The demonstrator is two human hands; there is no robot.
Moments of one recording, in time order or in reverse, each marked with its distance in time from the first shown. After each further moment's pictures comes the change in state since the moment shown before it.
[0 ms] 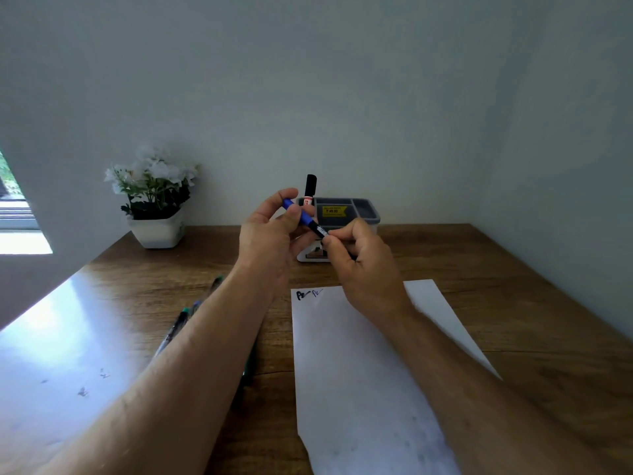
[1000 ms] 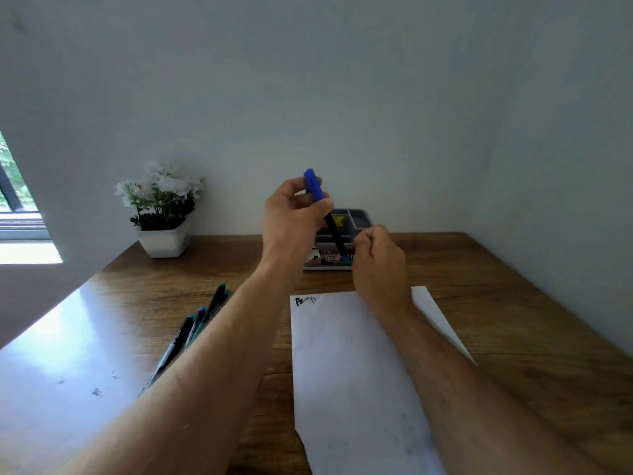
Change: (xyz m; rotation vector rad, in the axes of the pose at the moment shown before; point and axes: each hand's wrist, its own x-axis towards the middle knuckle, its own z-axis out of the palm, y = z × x) left_hand -0.002 0.012 0.037 0.349 -0.001 0.244; right_hand 0.015 0.019 -0.008 -0.220 0.204 0.142
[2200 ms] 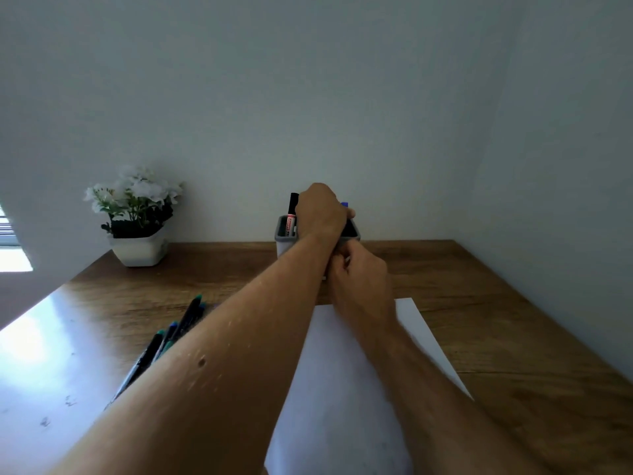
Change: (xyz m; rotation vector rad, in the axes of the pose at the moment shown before) left_hand 0.076 -0.035 0.079 0.825 0.017 0.007; right_hand 0.005 0.002 0.003 -0.009 -0.047 0.001
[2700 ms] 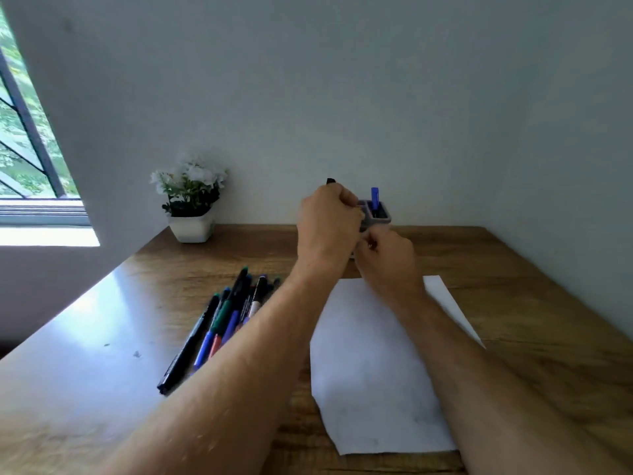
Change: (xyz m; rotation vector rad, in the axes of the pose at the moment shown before) left_hand -0.093 -0.021 -0.068 -0.126 0.104 0.100; right_hand -0.013 -0.014 -0.010 -0.092 -0.139 -0.018
